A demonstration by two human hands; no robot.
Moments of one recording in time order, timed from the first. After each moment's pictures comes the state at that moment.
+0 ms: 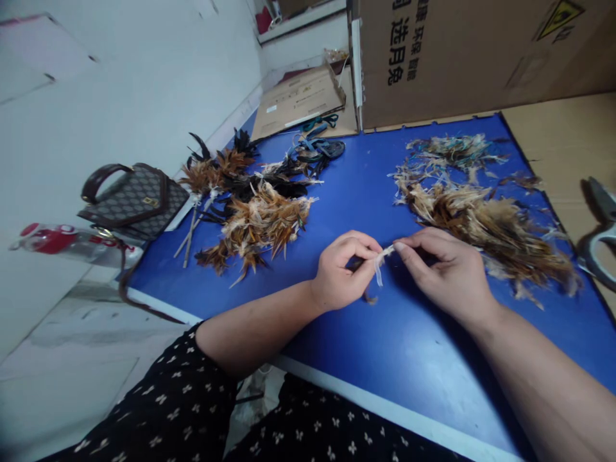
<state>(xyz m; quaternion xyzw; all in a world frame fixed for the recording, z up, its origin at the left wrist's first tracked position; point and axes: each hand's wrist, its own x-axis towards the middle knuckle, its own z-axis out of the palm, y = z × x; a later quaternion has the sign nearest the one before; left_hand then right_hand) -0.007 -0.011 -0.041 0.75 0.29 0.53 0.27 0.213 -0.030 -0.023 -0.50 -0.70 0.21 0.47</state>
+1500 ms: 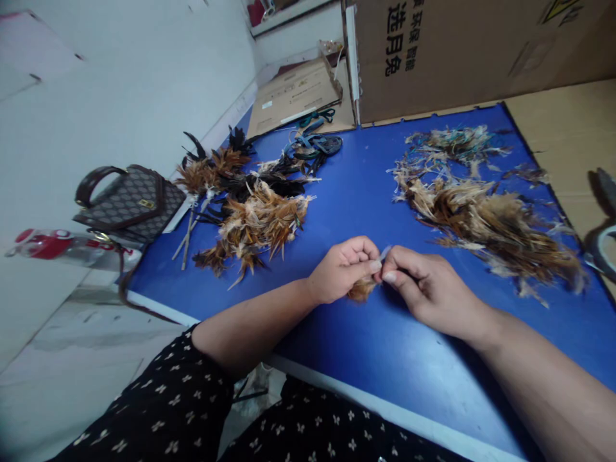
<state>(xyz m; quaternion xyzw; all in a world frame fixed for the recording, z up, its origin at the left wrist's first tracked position) -0.013 -0.008 -0.036 0.51 0.29 0.32 0.74 0.206 -0.045 -0.014 -0.40 -0.76 0.37 0.35</state>
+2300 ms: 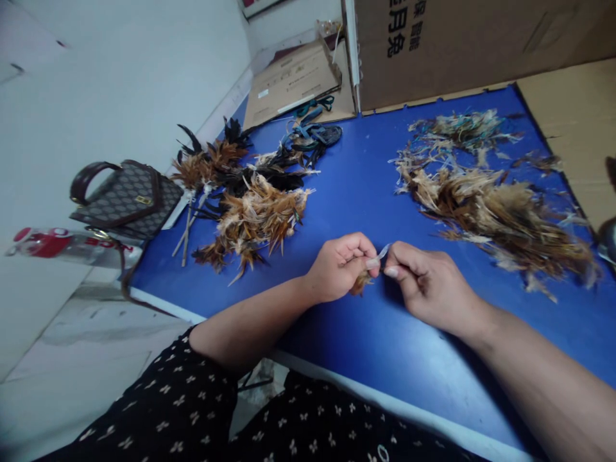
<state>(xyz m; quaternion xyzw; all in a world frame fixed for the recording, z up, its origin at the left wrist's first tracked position) -0.018 -0.013 -0.031 0.55 0.36 0.32 0.68 0.206 -0.047 -0.028 -0.44 -0.77 0.32 0.34</state>
